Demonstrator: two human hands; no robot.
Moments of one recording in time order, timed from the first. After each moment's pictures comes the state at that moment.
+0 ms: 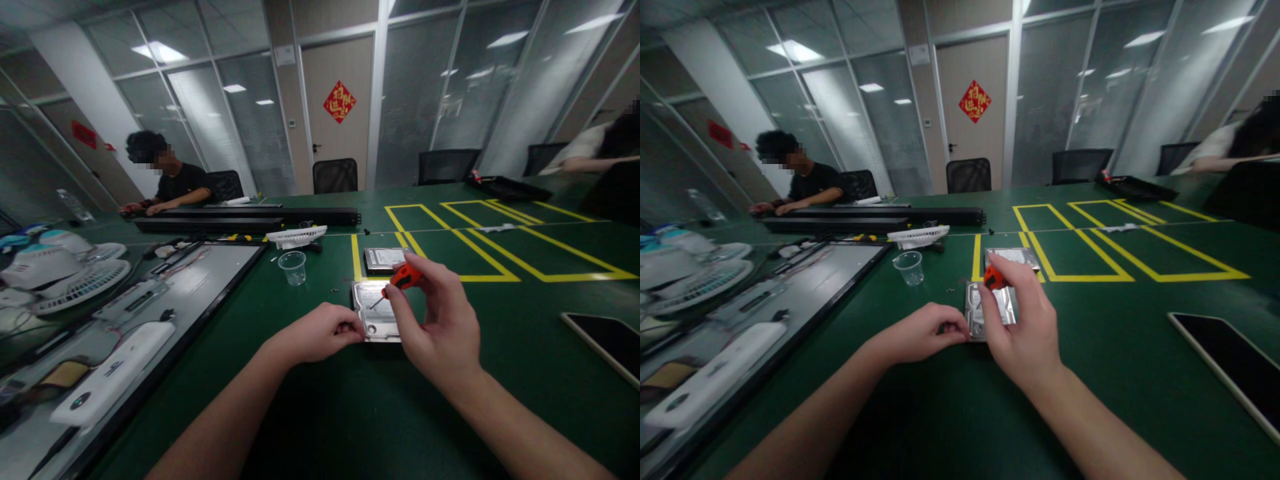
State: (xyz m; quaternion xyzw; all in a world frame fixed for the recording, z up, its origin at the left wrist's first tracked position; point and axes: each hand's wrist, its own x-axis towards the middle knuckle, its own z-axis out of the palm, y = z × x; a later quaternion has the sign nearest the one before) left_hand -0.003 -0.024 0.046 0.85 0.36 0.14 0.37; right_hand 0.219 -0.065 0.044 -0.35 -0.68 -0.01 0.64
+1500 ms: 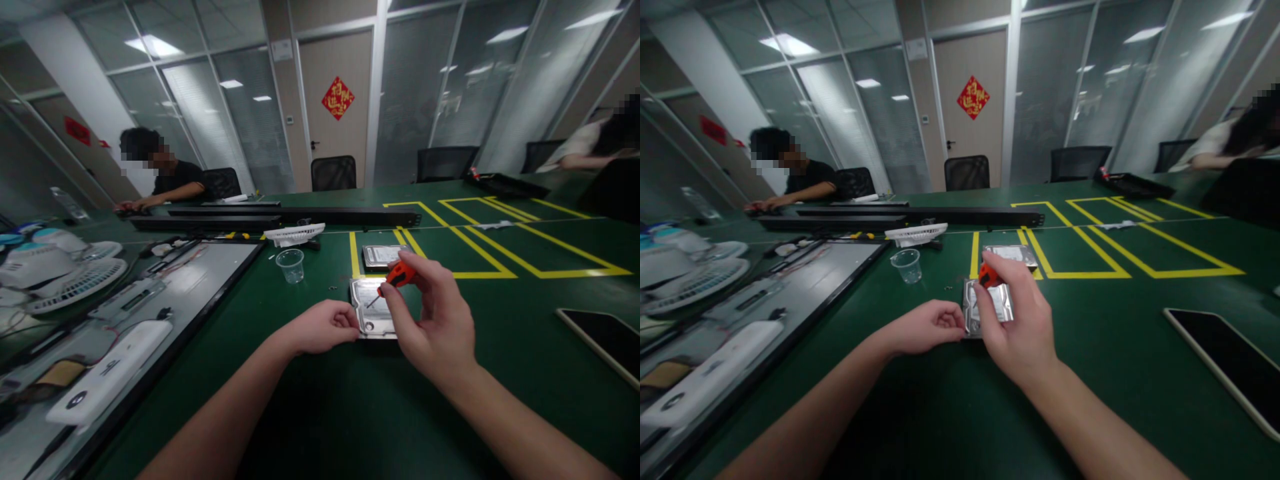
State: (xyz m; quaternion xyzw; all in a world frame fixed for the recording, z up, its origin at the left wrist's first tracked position) left_hand 0.006 -0.018 0.036 0.69 0.43 0.16 0.56; right_hand 0.221 -0.067 0.048 -0.34 -0.70 0.00 0.64
